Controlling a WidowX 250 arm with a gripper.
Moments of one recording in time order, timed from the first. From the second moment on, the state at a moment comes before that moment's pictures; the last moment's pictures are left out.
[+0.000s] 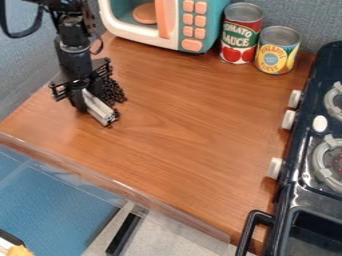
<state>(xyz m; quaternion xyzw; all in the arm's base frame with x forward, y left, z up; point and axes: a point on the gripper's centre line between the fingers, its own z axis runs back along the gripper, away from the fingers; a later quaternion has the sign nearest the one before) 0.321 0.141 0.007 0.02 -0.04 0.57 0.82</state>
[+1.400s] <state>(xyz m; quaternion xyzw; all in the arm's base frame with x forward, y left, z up) 0.328 0.113 0.010 0.00 -0.02 0.58 0.81</state>
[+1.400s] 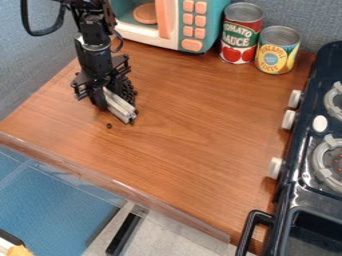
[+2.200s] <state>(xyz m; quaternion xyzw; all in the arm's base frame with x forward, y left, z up) 0.282 0.105 0.028 -0.04 0.03 0.62 0.79</state>
